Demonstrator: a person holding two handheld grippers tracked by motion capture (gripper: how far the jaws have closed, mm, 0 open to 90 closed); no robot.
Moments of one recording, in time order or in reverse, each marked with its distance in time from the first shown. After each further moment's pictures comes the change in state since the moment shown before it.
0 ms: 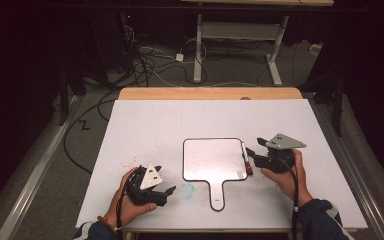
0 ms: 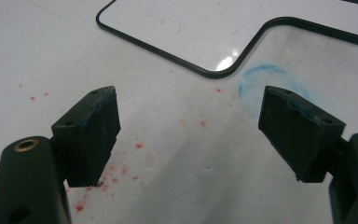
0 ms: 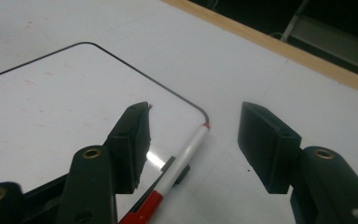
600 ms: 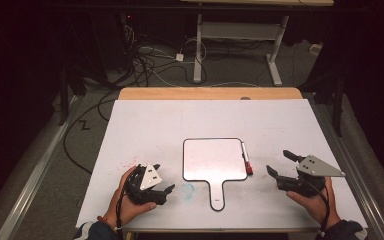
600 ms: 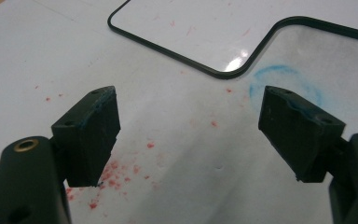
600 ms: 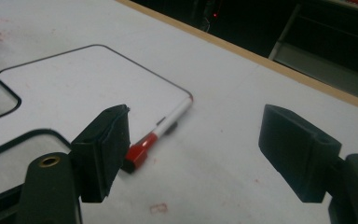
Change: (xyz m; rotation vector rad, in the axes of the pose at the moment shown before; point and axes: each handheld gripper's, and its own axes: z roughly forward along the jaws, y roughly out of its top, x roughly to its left) left arm 0.001 -0.001 -0.001 0.002 0.037 0.014; right arm -0.003 -0.043 -0.070 -0.111 -0.028 -0.020
